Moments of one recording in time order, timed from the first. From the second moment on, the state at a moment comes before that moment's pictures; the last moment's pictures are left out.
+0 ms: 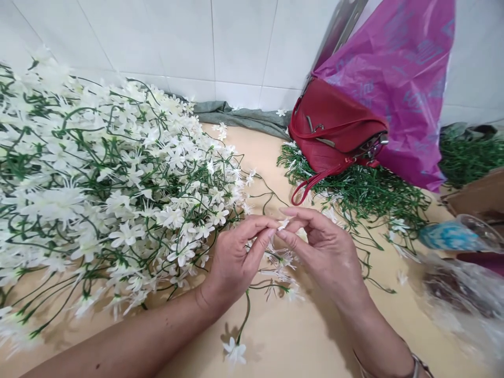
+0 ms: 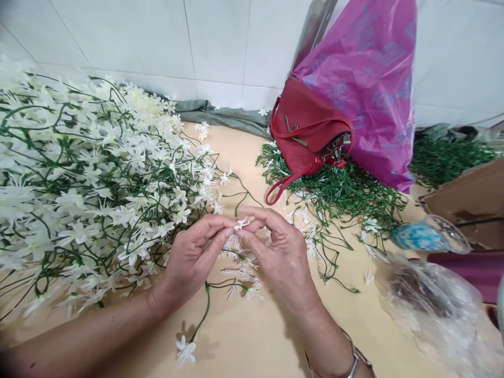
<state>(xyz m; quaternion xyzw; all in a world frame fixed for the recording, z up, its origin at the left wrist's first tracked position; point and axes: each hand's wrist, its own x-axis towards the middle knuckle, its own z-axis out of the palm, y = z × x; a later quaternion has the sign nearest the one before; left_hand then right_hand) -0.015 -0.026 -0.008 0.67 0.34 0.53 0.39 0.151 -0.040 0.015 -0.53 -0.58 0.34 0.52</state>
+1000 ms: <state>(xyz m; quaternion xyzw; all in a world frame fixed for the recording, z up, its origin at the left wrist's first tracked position) -0.014 -0.029 0.001 0.65 0.31 0.57 0.38 0.144 -0.039 0.017 -0.45 -0.55 0.36 0.61</state>
